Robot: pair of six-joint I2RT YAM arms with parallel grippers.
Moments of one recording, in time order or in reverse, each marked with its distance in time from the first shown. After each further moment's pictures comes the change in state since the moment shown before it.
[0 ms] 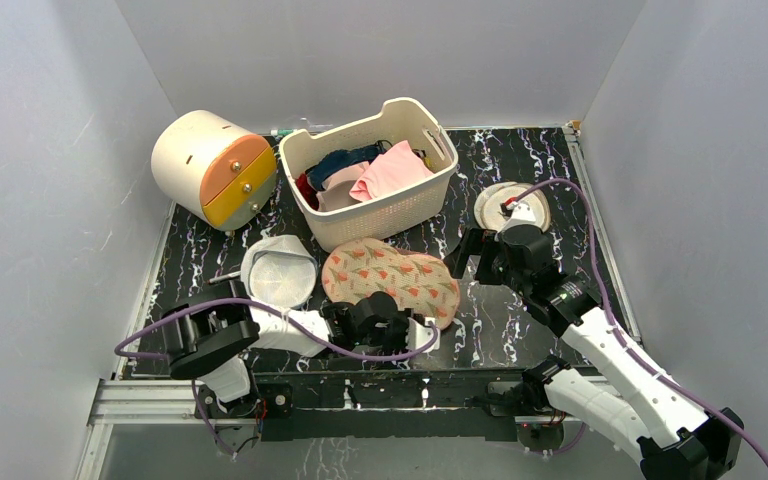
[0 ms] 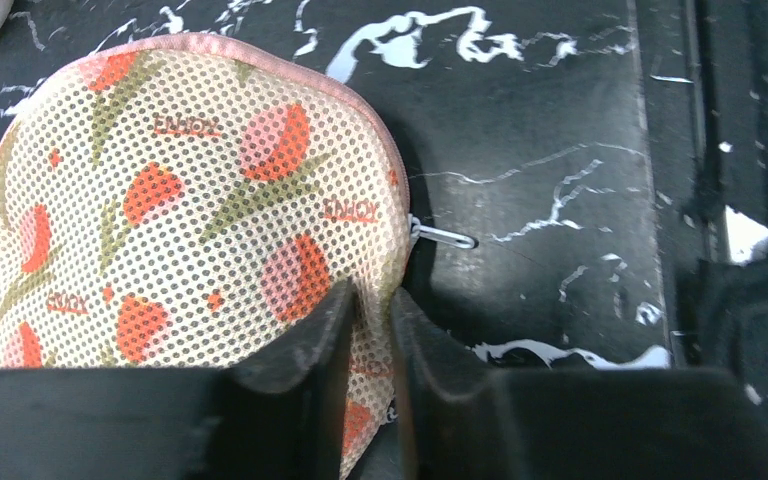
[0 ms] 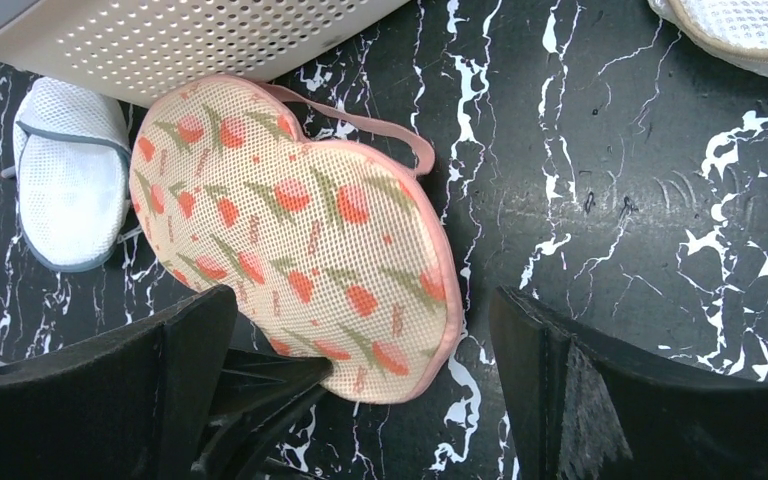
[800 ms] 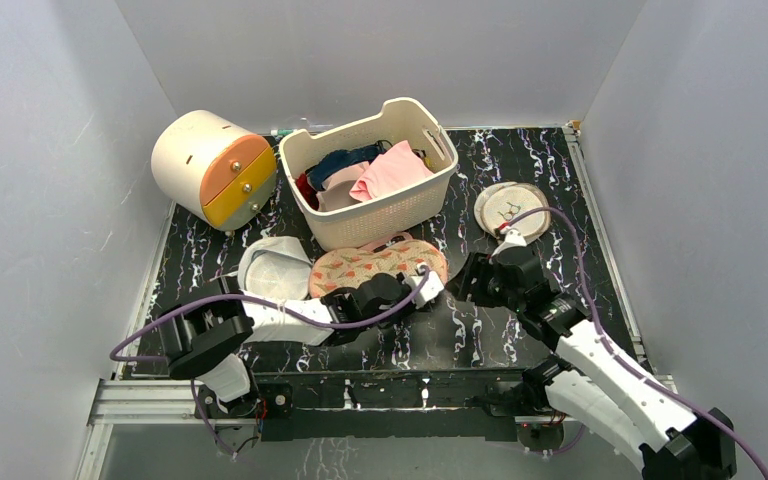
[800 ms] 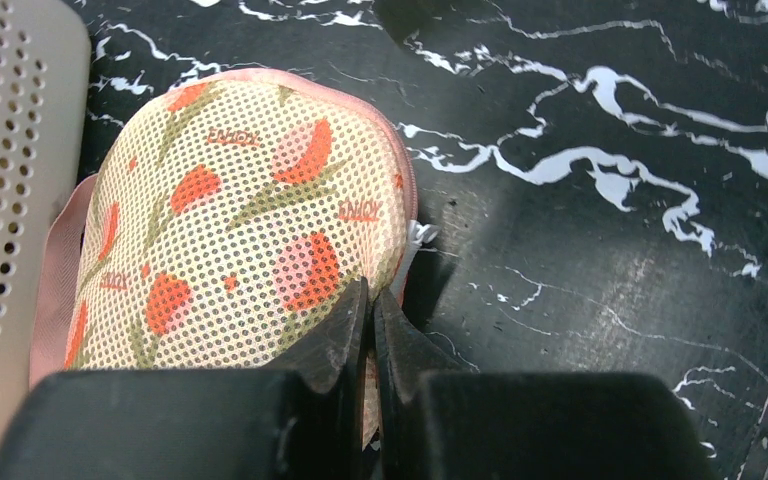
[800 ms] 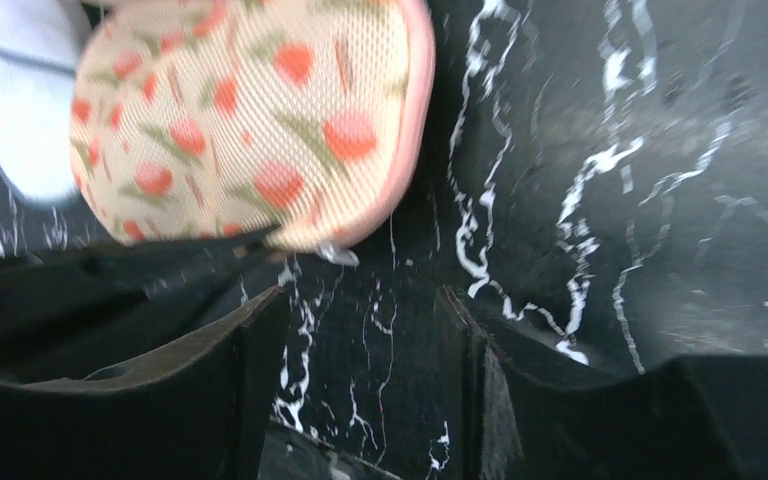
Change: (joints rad) left arm 0.043 0.002 0.112 0.002 -0.274 -0.394; right arm 0.000 -0.062 -0.196 0.071 -0.084 0.100
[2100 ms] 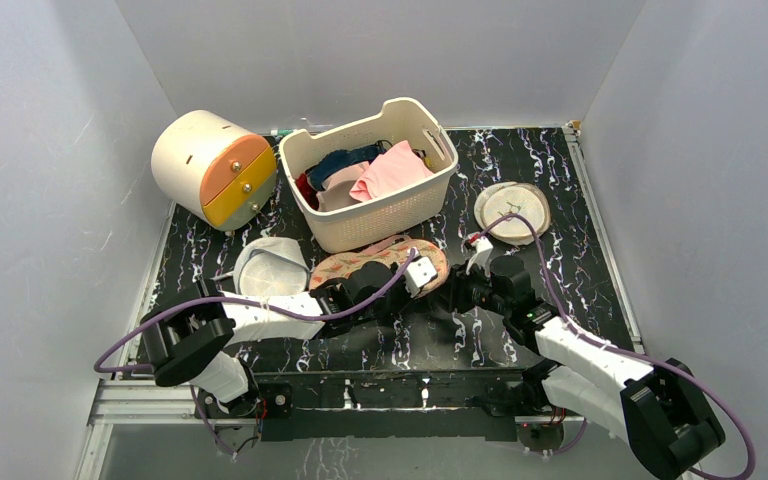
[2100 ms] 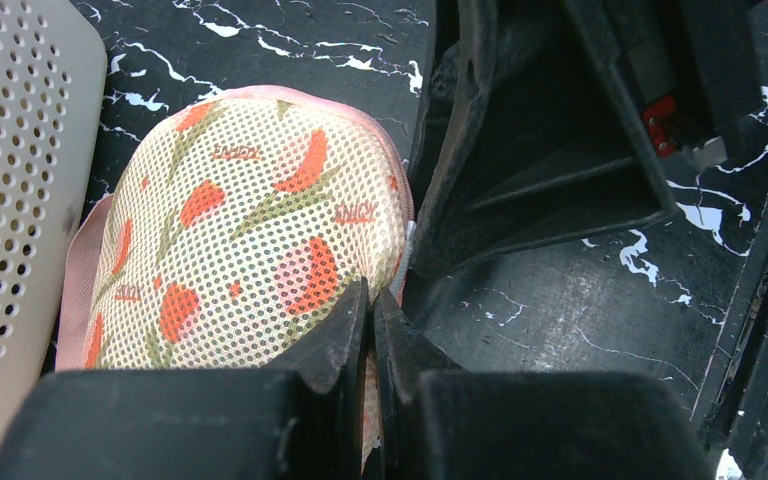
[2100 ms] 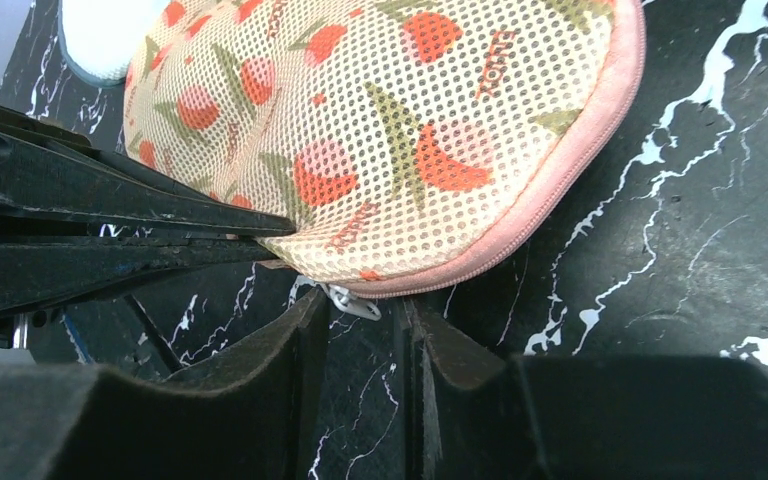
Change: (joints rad) left arm 0.053 -0.084 0.020 -0.060 0.105 -0.087; right arm -0.026 0.212 -0.261 0.650 -0.365 -0.241
